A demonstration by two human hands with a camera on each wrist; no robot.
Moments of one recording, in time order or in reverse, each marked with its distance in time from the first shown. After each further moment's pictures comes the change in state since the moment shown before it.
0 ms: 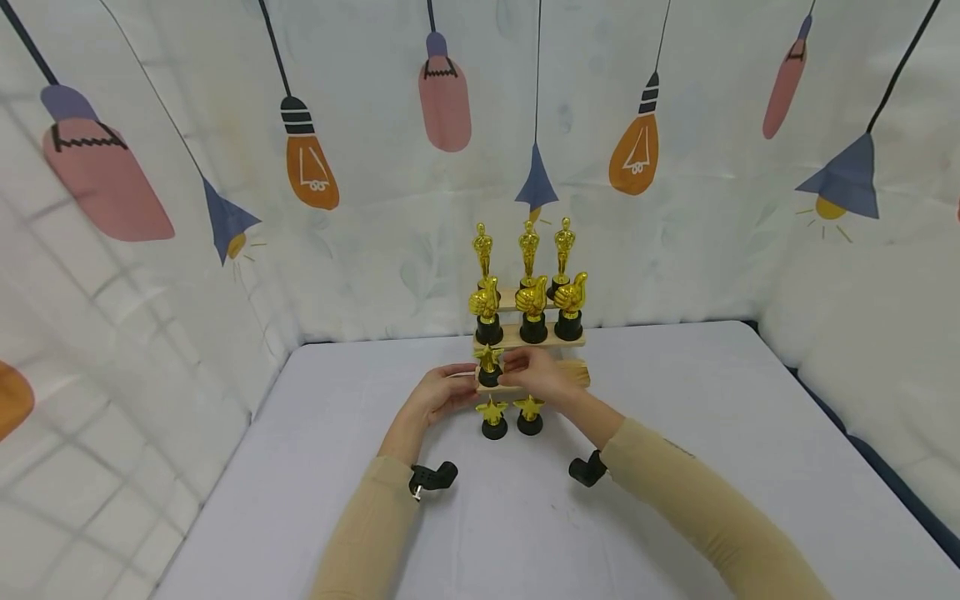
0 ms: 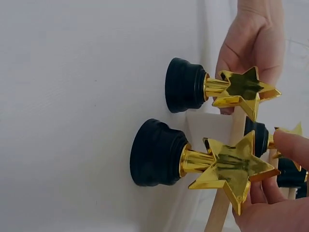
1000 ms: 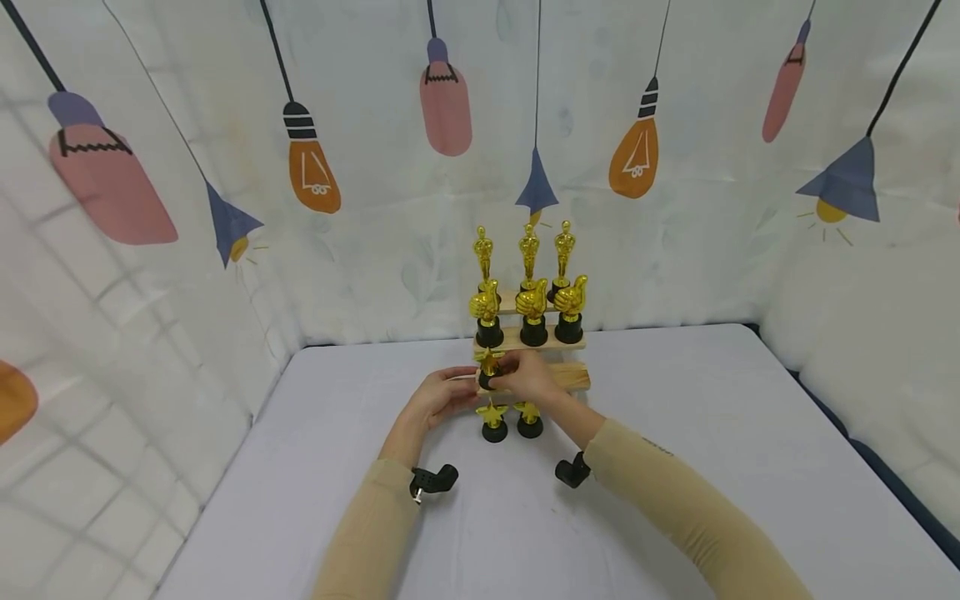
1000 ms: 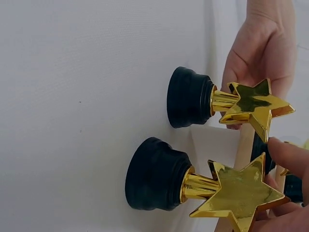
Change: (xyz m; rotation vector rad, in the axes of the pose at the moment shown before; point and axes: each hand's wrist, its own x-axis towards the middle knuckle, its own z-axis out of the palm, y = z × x) left_hand 0.000 -0.002 0.001 -0.006 0.000 0.005; right_hand 0.012 0.000 0.016 -0.173 0.095 -0.015
